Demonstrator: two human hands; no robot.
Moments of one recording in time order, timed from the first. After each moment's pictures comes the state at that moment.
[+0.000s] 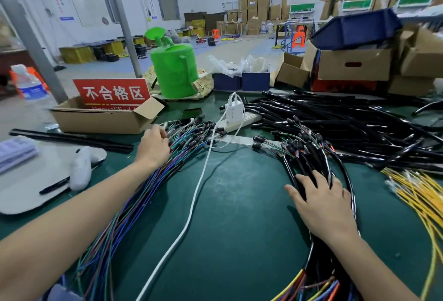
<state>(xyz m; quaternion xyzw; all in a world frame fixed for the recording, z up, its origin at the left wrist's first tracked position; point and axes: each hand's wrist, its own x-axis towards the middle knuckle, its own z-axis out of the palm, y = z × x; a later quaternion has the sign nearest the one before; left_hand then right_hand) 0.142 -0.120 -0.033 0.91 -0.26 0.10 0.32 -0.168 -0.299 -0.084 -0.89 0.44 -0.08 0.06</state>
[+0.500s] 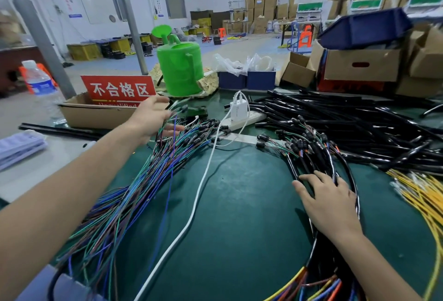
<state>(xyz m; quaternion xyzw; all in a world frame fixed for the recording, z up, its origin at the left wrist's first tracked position) 0.122 -0.112 0.045 0.76 -0.19 -0.16 0.60 -0.170 -0.299 -0.079 -0.88 0.43 -0.14 0.14</state>
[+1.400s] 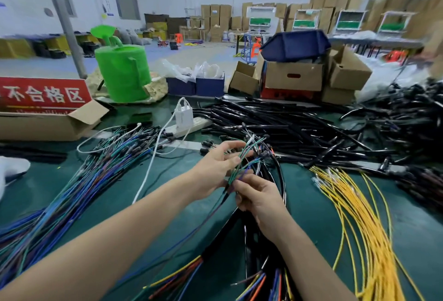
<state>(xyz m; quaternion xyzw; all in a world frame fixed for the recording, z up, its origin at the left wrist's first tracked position) -0.062 -0.245 -0.018 0.55 -0.36 -0.44 0.61 -0.177 -0.298 -0.066 -0.56 0.21 -0.31 0.74</state>
